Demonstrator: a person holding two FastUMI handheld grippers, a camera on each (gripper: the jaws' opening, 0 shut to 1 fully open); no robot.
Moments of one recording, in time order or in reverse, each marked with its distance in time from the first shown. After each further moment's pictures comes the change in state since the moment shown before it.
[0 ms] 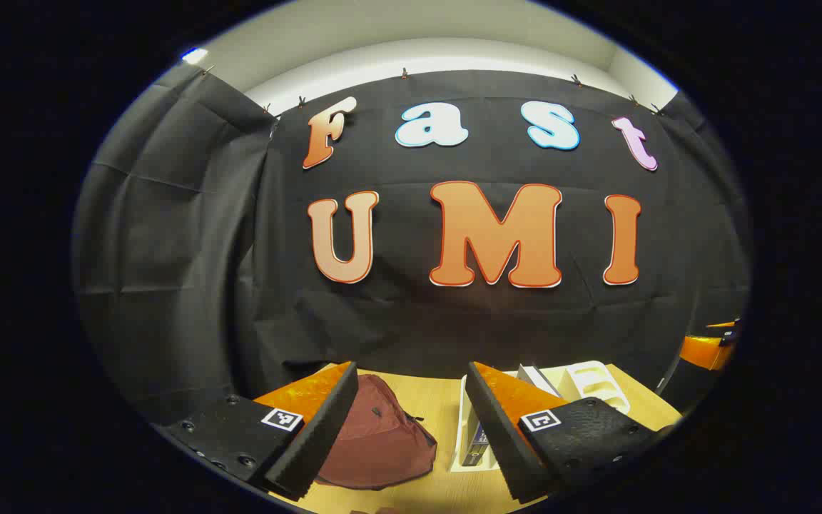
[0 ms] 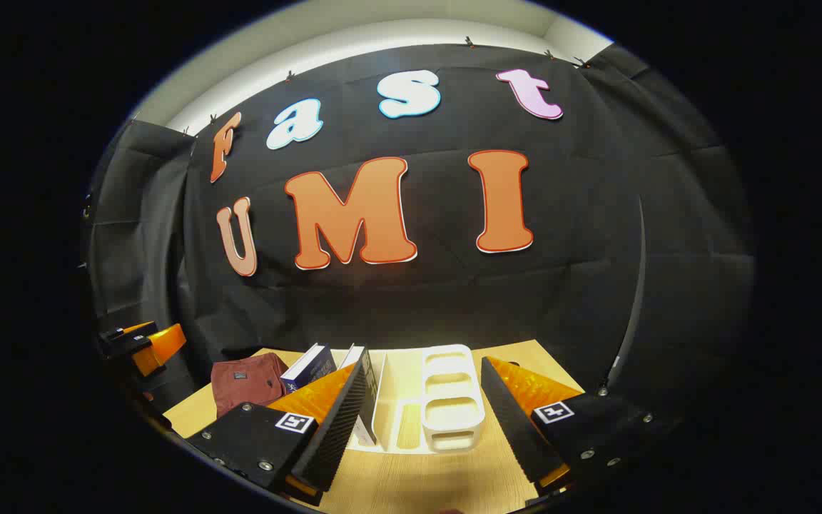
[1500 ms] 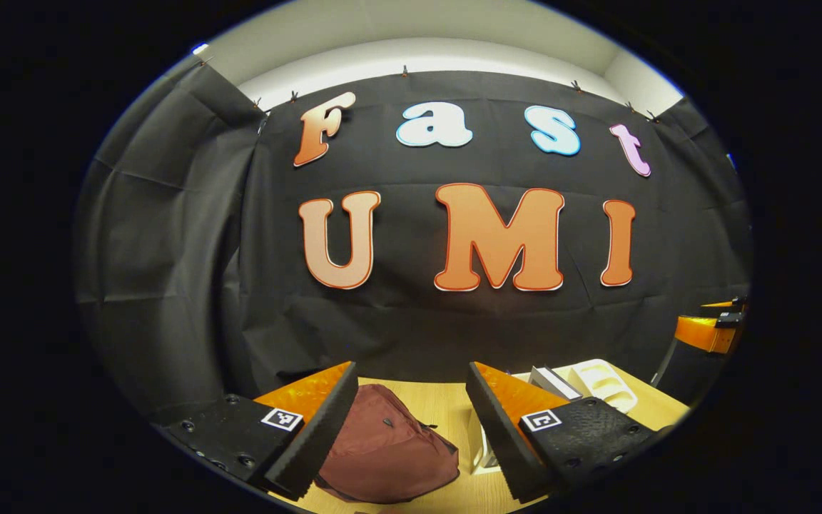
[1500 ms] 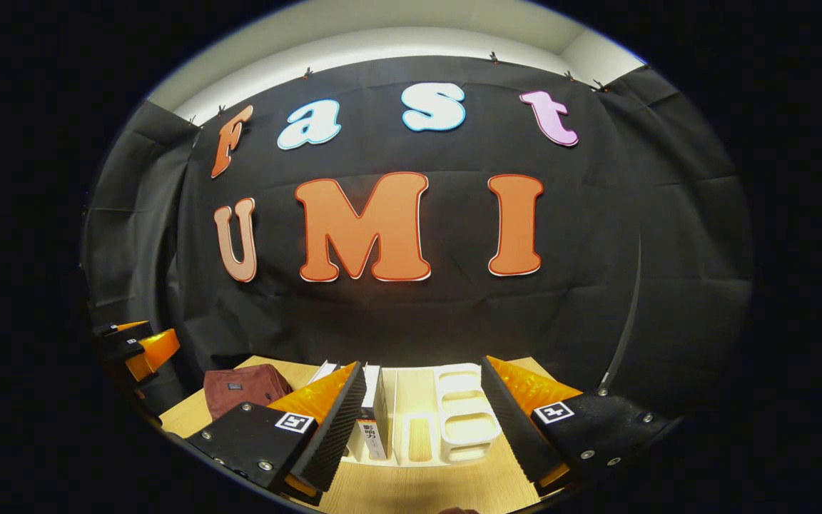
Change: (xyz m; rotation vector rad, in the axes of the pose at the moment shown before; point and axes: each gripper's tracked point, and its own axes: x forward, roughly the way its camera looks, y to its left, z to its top) left arm 0.030 0.047 0.008 0.032 0.000 -0.120; right arm 0.006 0.056 0.028 -0.051 -0.053 -0.051
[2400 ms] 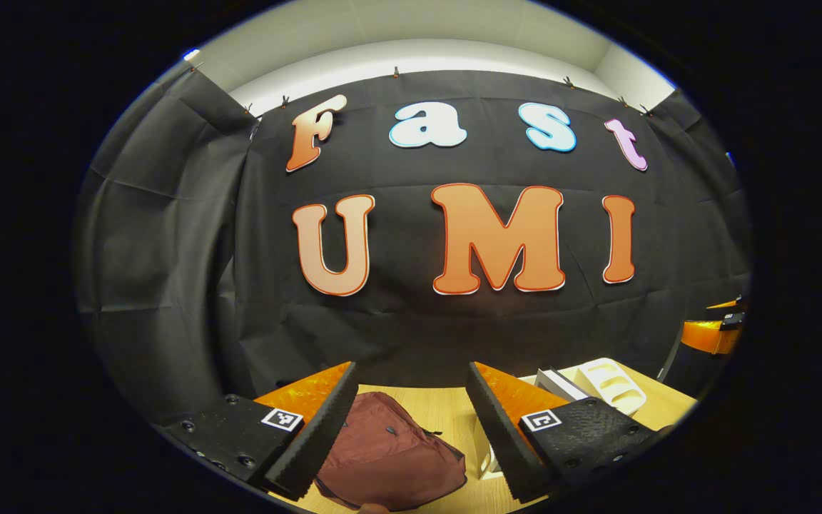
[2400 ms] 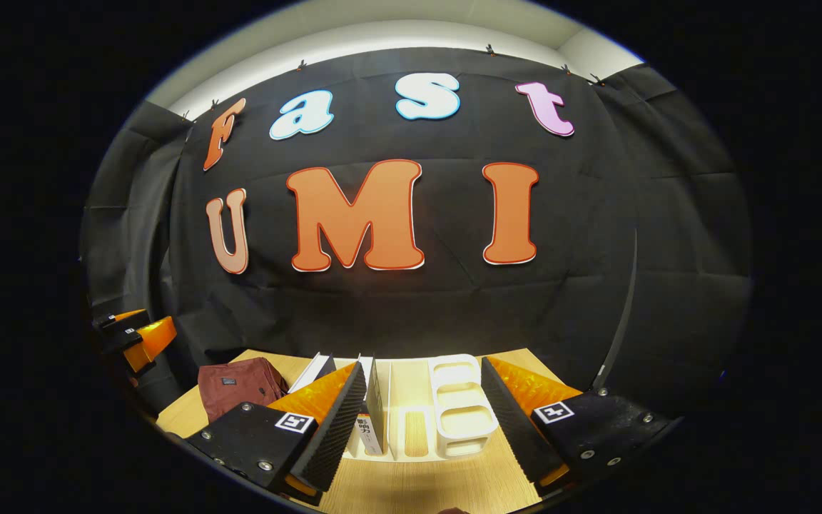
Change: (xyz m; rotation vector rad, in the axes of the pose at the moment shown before) left arm 0.018 0.001 0.002 0.034 -0.011 -0.001; right arm 0.008 -0.004 -0.016 -0.003 0.051 -0.019
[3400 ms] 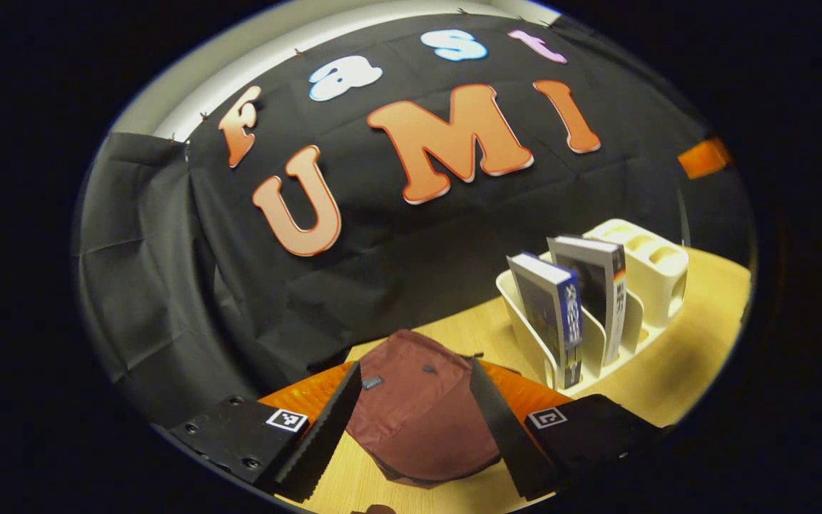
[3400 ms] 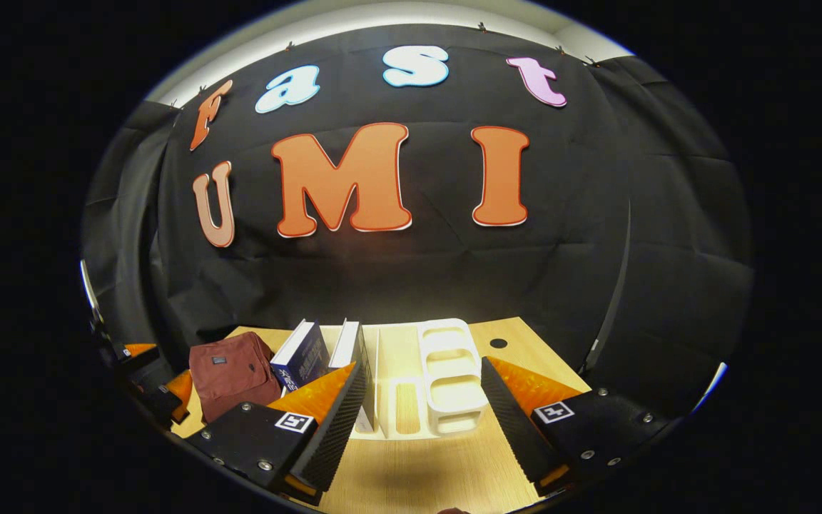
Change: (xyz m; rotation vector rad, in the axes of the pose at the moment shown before) left arm -0.010 -0.001 -0.168 0.425 0.274 -0.064; right arm -0.001 -0.019 -0.051 0.004 0.147 -0.041
